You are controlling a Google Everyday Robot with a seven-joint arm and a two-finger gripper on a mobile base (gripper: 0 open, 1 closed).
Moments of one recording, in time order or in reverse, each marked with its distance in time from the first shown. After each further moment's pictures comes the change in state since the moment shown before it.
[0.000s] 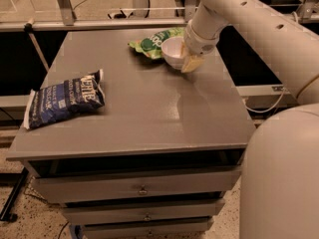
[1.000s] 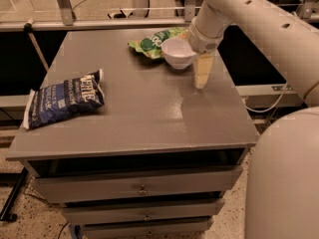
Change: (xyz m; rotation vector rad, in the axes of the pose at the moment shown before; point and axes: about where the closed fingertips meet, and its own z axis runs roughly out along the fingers) arm 0.009 -0.001 -0.010 0.026 0.030 0.023
